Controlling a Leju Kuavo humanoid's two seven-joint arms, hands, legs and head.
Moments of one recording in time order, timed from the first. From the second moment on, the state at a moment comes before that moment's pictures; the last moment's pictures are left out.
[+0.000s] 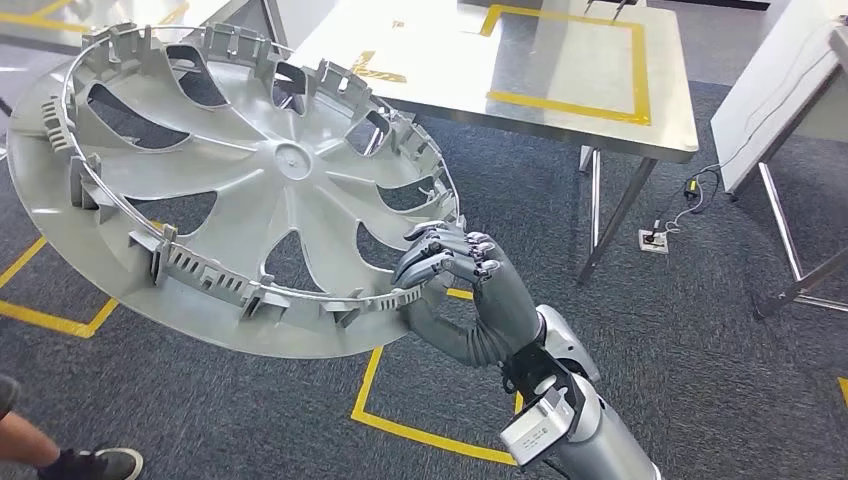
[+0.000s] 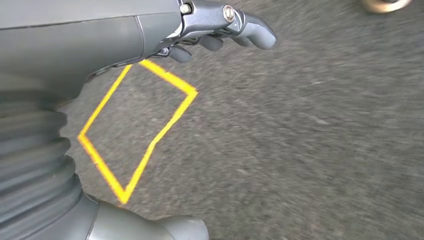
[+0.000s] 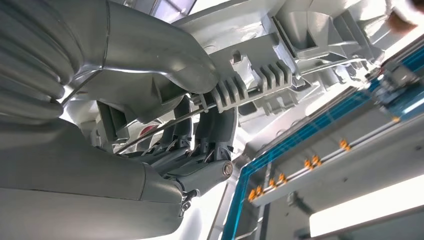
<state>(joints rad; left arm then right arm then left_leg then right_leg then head) -0.13 -0.23 1.18 -0.20 -1.24 0.63 -0.22 -0.16 -0.02 0.46 -1.64 0.53 0.11 -0.69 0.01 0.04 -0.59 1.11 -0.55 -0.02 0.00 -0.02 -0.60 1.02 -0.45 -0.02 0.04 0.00</state>
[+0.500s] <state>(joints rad) -0.12 -0.23 1.18 -0.20 -1.24 0.63 -0.22 -0.14 -0.02 0.46 -1.63 0.53 0.10 -0.69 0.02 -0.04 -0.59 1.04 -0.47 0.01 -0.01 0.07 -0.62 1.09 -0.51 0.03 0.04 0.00</state>
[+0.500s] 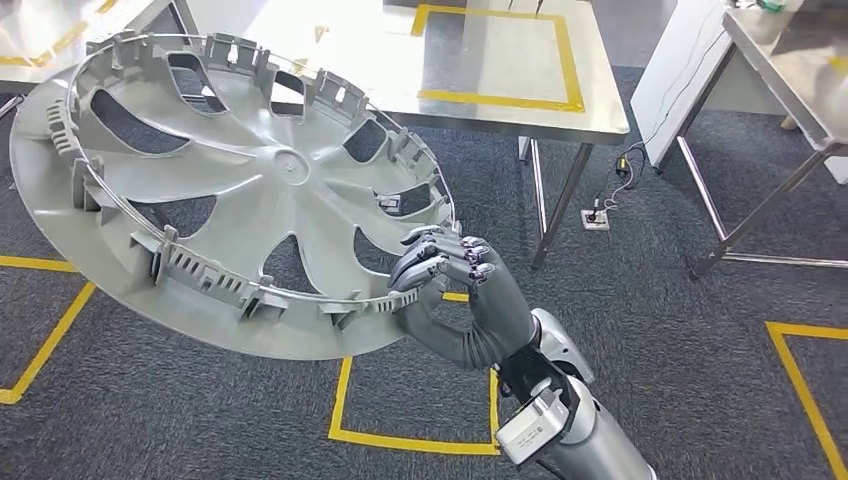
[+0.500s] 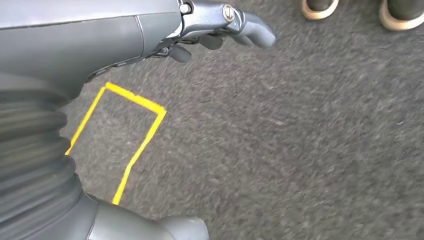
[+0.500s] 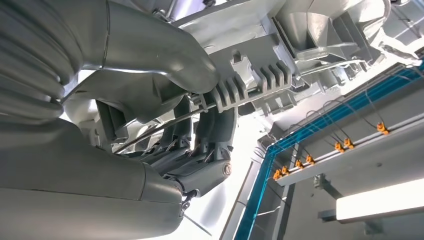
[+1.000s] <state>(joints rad) -0.12 -0.23 1.18 -0.20 -1.24 0.62 -0.22 -0.14 -0.02 0.46 -1.63 0.51 0.10 -0.69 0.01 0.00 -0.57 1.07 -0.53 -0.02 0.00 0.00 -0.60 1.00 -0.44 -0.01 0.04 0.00</state>
